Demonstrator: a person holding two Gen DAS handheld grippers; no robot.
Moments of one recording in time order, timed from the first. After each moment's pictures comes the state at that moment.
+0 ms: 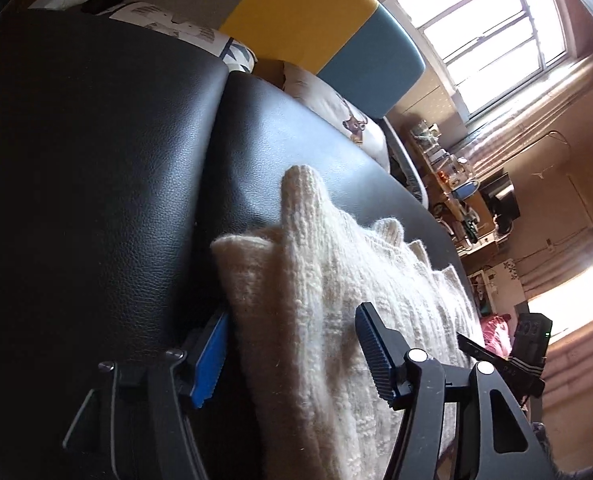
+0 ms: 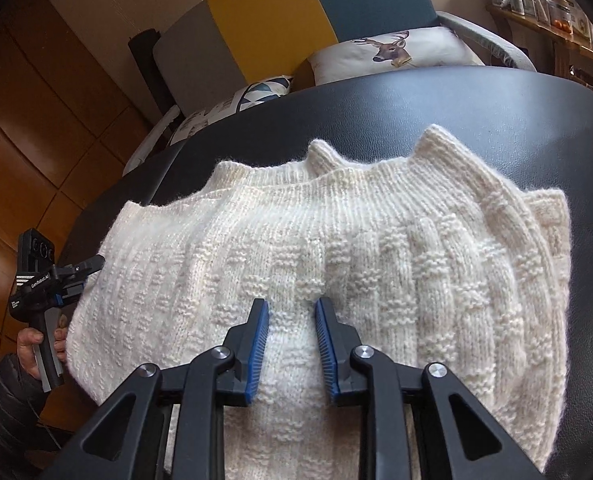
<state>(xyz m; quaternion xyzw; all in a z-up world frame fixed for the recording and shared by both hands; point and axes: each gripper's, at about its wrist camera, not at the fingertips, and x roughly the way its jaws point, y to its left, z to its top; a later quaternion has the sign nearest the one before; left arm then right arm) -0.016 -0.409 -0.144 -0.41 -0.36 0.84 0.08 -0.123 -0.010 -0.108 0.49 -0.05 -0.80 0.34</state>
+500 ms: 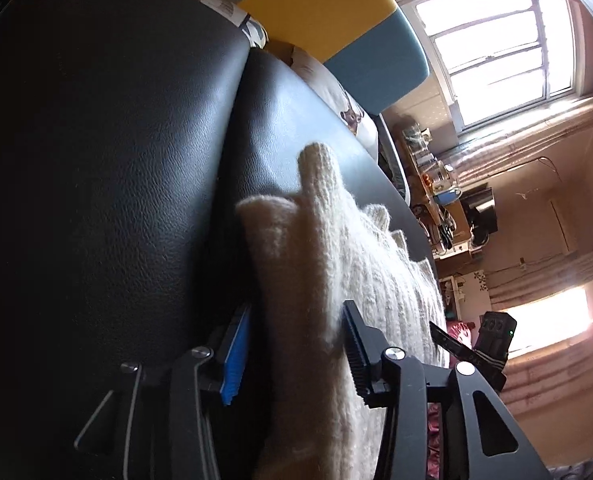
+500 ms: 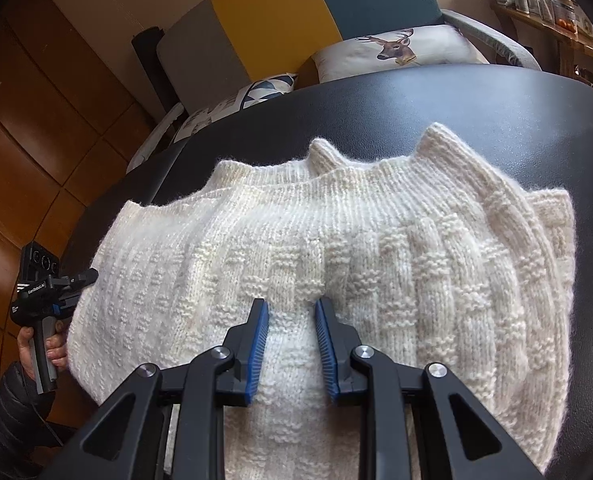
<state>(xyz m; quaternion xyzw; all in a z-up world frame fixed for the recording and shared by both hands) 0.005 -0.420 -0.149 -0.42 -0.41 0.80 0.12 -0.129 -0.012 -0.111 0.50 -0.05 -0.80 0.34</state>
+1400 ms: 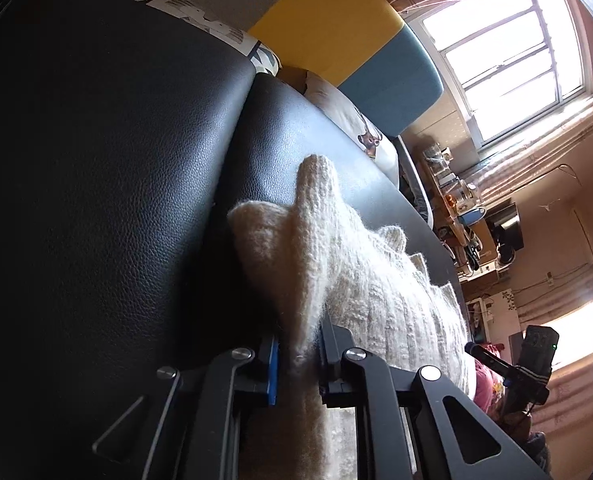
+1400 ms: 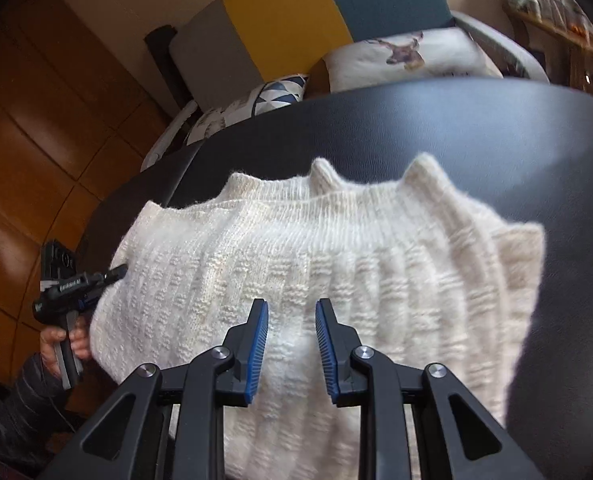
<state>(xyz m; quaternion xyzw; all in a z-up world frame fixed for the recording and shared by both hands) -0.007 -0.414 -0.143 -0.39 -0.40 0.83 0.03 -0.137 0.023 -0.067 0.49 -0.01 -0.79 0.37</state>
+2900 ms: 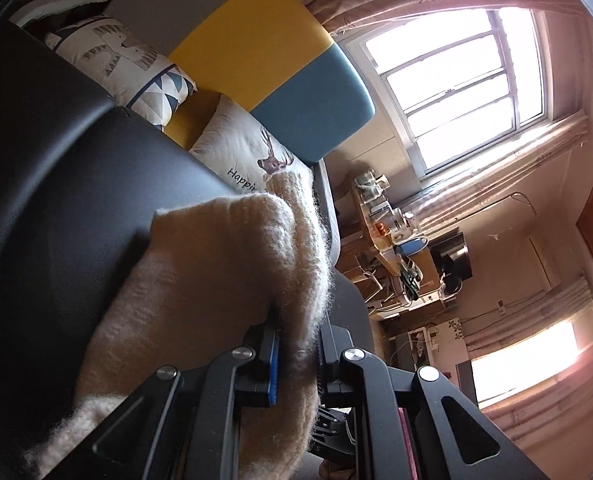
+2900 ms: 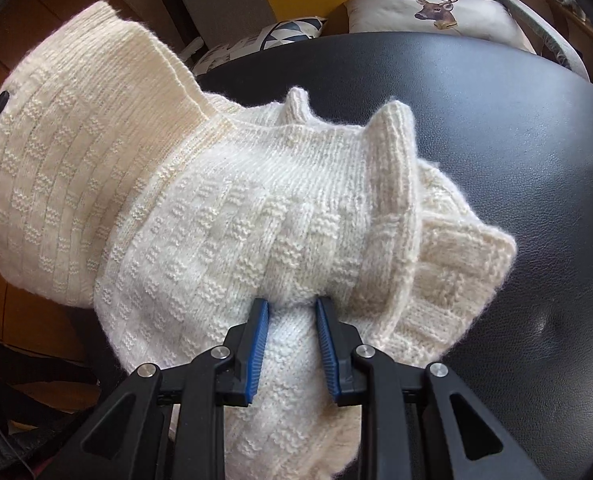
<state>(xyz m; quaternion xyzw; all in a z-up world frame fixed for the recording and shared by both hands) -0.077 -0.260 -0.003 -0.33 -0.45 0.83 0.08 -0.130 0.037 -0.126 0.56 0.02 -0.72 0.40</state>
